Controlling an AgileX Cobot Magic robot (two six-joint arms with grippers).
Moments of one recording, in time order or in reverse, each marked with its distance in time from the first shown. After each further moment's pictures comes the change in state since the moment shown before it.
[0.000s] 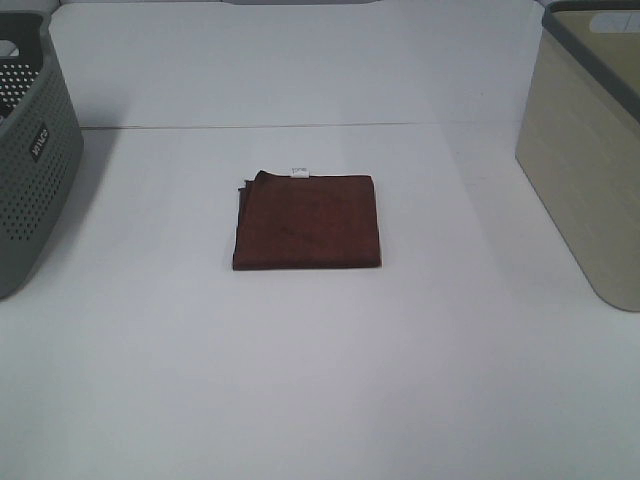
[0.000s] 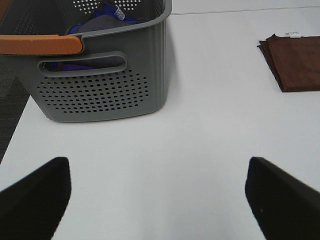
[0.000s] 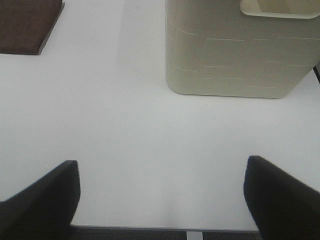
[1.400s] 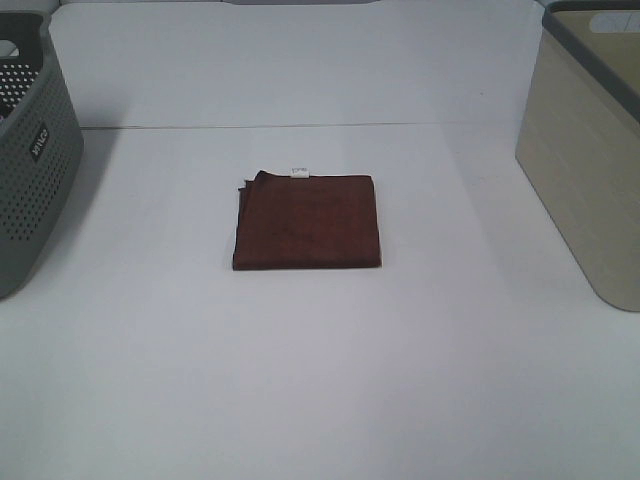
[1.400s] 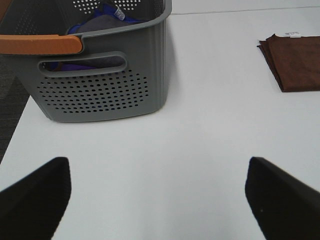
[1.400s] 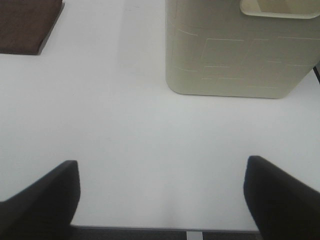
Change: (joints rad) left arm 0.000 0.000 0.000 0.000 0.000 0.000; right arm 0.000 0.000 0.000 0.000 0.000 0.000
